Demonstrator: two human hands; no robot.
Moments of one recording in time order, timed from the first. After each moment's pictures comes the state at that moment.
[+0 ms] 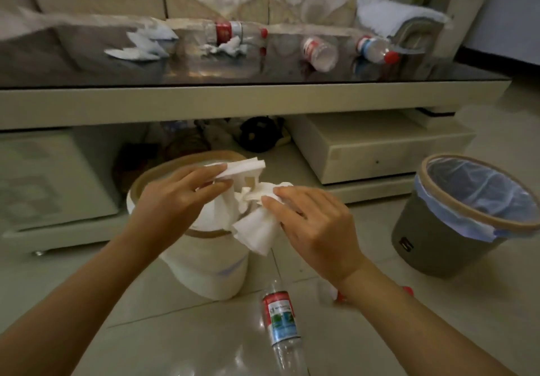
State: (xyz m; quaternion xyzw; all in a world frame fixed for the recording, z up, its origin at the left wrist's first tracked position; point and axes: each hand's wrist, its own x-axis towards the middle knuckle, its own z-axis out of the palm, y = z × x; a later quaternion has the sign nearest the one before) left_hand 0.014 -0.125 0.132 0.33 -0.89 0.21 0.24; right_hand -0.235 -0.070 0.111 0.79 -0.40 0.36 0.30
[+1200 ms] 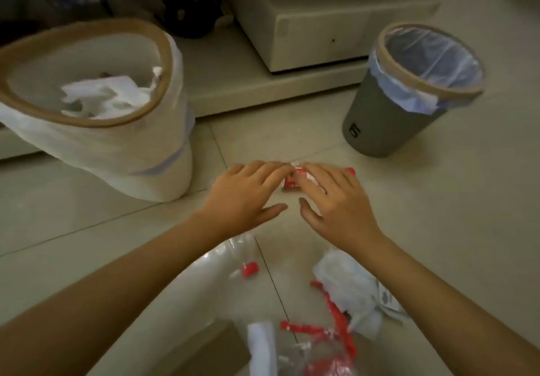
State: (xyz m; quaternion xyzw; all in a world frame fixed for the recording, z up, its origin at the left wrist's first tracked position) left_hand -0.149 -0.032 -0.002 0.26 -0.95 0.01 0.15; right_hand -0.339 0.054 -0.002 0.76 -0.61 0.17 0.12
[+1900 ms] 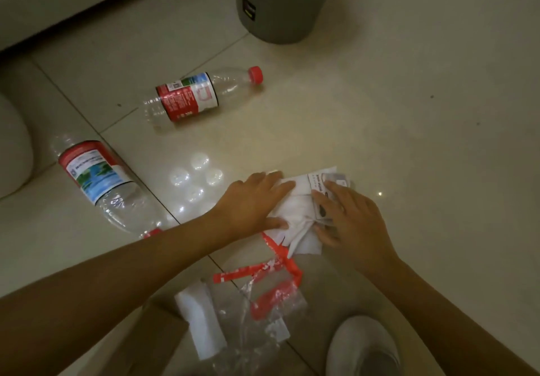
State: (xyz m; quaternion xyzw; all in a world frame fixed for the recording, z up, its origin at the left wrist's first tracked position) left_hand -0.289 0.072 -0.145 0.09 -0.97 -0.19 -0.12; right_hand -0.433 0.263 -0.134 0.56 -0.82 0.00 -0.10
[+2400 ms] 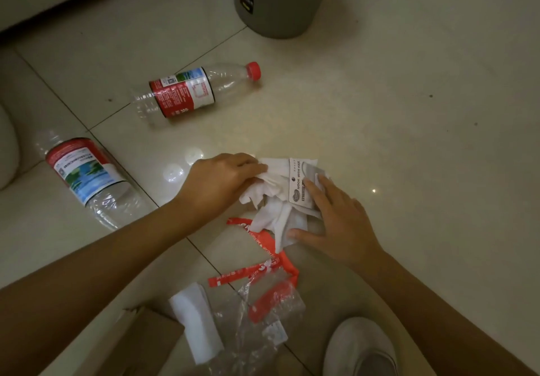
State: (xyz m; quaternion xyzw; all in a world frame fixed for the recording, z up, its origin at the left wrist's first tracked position) left_hand -0.273 0.029 -0.128 0.11 -0.97 -0.19 0.08; right_hand -0.428 0.241 -0.139 0.49 -0.84 -0.02 -0.24
